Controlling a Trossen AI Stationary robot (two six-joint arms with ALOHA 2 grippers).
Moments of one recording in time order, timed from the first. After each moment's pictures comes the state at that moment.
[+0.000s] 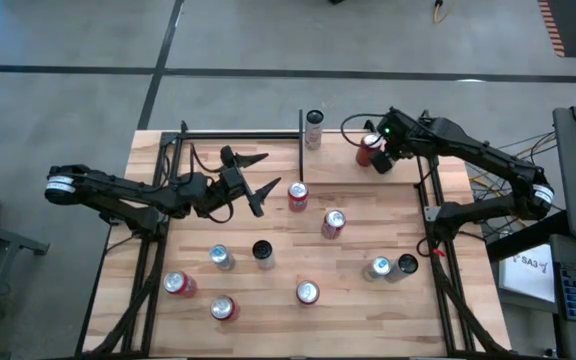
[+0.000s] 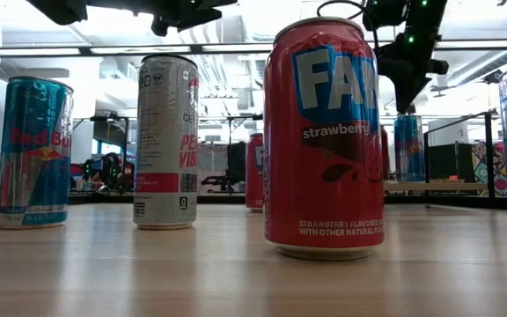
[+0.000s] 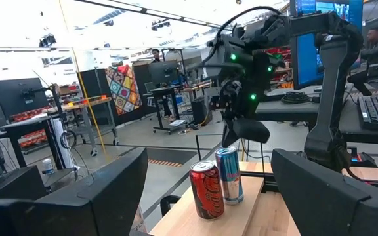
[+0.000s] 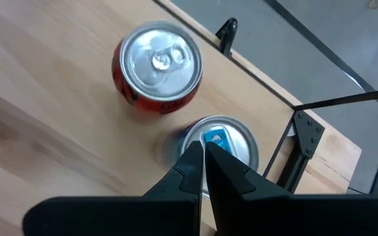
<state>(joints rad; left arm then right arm) -0.04 1.23 0.69 0.73 -0.51 0.25 -0.61 1.21 1.19 -1.12 0.36 0.24</state>
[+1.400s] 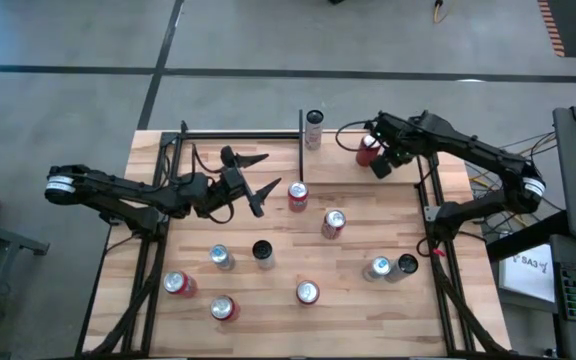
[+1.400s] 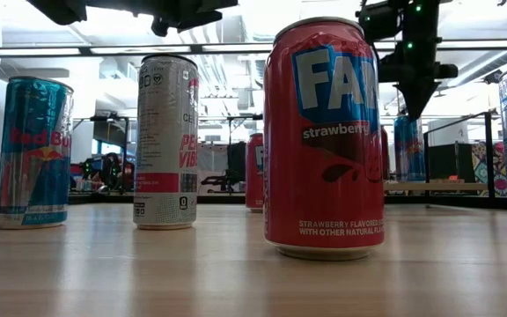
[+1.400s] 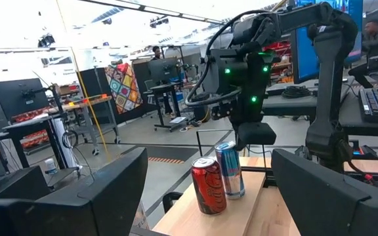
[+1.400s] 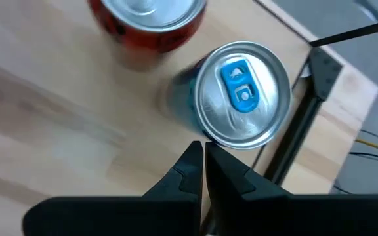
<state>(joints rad) -0.04 1.23 0.69 0.72 -0.51 0.27 -0.61 1.31 1.22 -1.30 0.30 0.39</state>
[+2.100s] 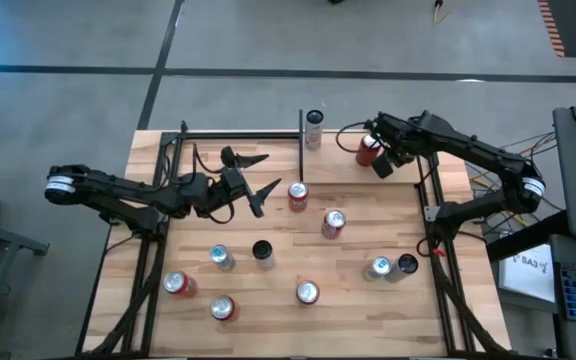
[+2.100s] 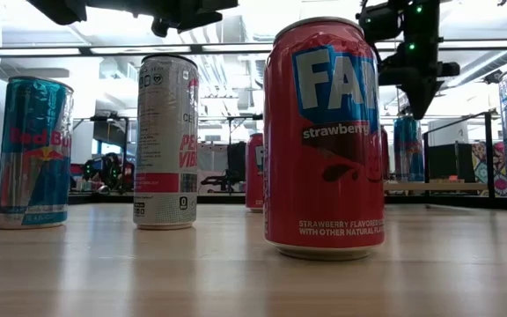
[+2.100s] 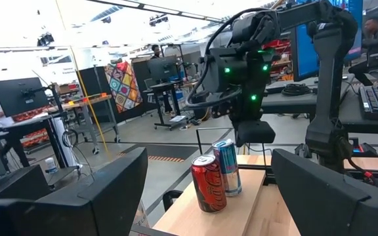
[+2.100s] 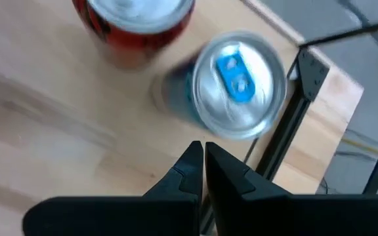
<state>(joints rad) -0.04 1.23 0.69 0.71 -0.51 0.27 -0.61 1.31 1.22 -1.30 0.34 0.38</state>
